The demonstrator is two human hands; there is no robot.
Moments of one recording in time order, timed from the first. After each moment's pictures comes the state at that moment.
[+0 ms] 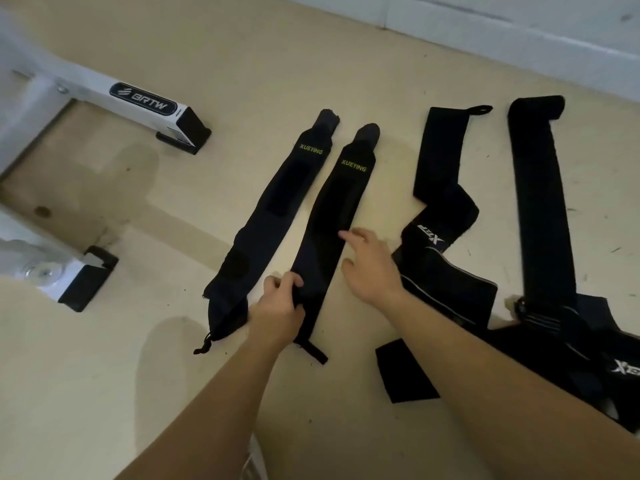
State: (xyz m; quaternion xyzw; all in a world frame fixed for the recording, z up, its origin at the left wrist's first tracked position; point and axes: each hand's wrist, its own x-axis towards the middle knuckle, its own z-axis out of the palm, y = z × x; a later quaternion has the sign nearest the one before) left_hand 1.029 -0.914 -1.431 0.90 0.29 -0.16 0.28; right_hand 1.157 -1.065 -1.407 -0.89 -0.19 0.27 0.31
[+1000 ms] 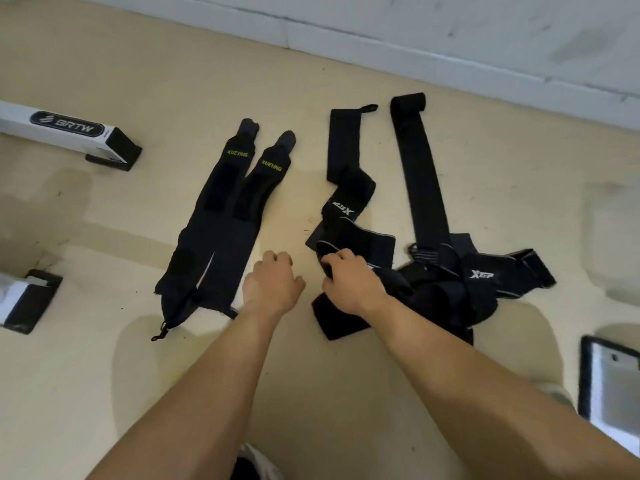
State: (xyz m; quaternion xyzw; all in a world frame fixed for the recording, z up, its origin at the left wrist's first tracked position) left_hand 1.046 -1.019 -1.354 0.96 0.16 -0.21 0.12; right_hand 1.084 -1.176 -1.351 -0.92 -0.15 0.31 0.18
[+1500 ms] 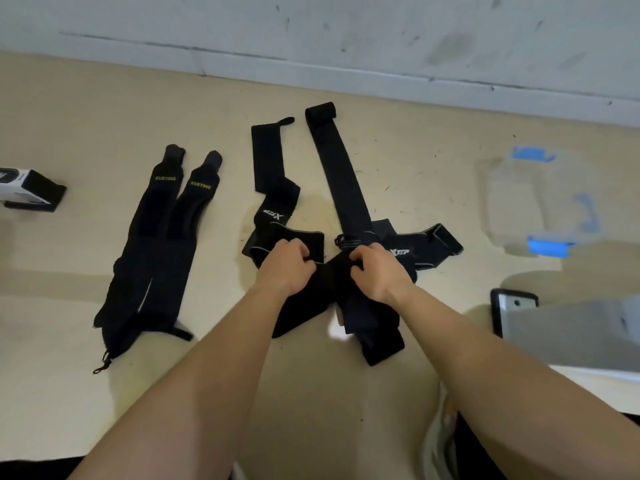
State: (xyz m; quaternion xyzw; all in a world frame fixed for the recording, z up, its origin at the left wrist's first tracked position) left_hand 1.081 -1.149 -1.314 0.93 0.07 -0.22 0.28; right_hand 1.072 -1.341 -1.316 -0.94 0.01 0.25 0.23
